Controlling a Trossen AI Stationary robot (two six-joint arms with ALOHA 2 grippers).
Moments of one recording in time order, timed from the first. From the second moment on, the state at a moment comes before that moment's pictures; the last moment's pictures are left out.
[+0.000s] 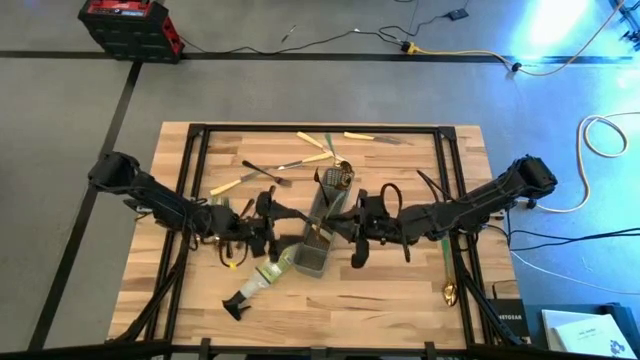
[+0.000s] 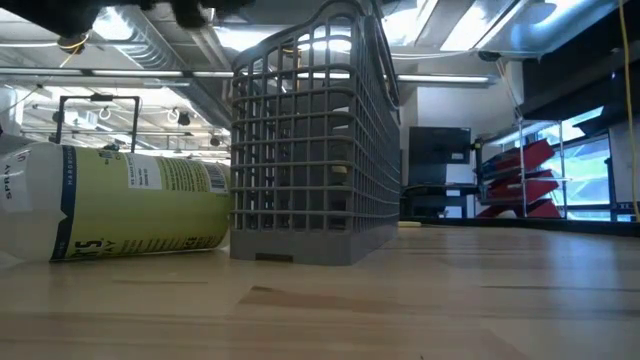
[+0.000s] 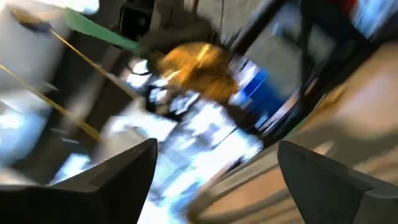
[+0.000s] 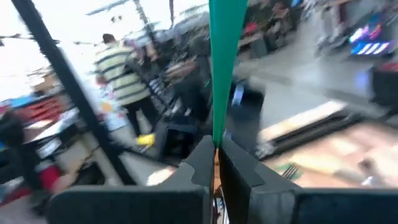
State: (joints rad) left arm -0.36 1.38 0.55 1.01 -0.45 1.08; right arm 0.39 1.41 0.96 0.48 0.46 0.41
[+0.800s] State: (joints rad) left arm -0.40 1.38 0.64 1.03 -0.49 2.33; right arm 0.27 1.46 1.06 0.04 0.34 0.63
